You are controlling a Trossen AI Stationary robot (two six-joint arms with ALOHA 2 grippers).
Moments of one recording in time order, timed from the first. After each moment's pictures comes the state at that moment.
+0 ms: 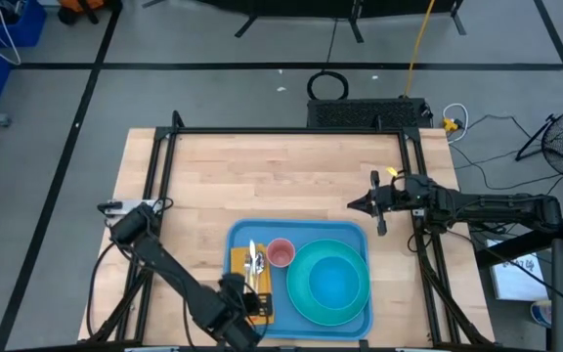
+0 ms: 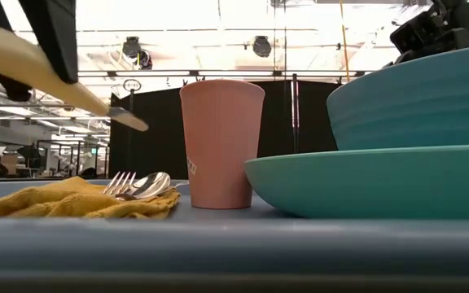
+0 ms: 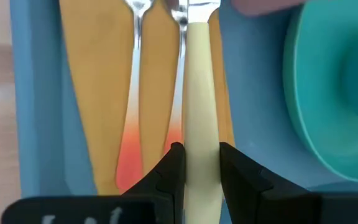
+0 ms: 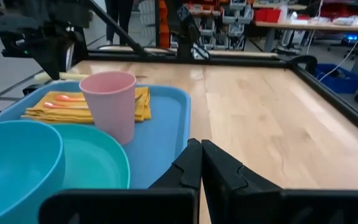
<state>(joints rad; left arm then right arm) -0.73 2.08 1.71 -1.07 -0.36 -2.33 -0.20 0.52 0.14 0.20 -0.24 -0.06</state>
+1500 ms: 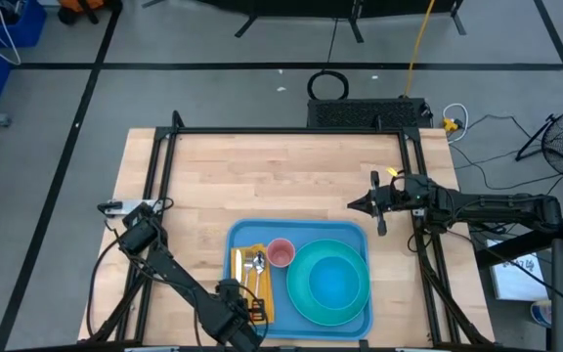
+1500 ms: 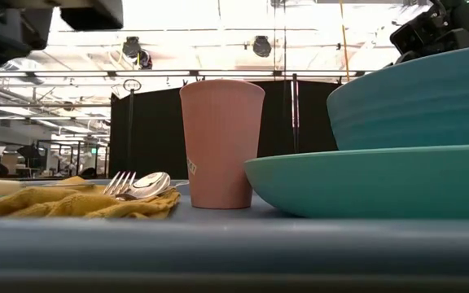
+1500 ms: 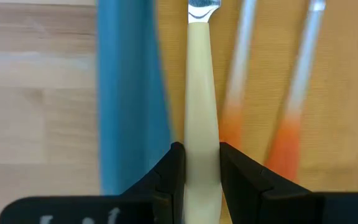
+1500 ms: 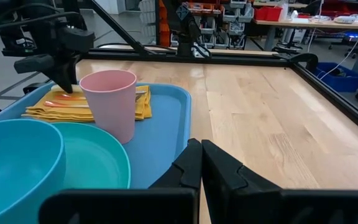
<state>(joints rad) -0.74 2.19 1.71 -1.16 -0.13 -2.36 -0.20 0.52 0.14 0.19 -0.24 -0.06</state>
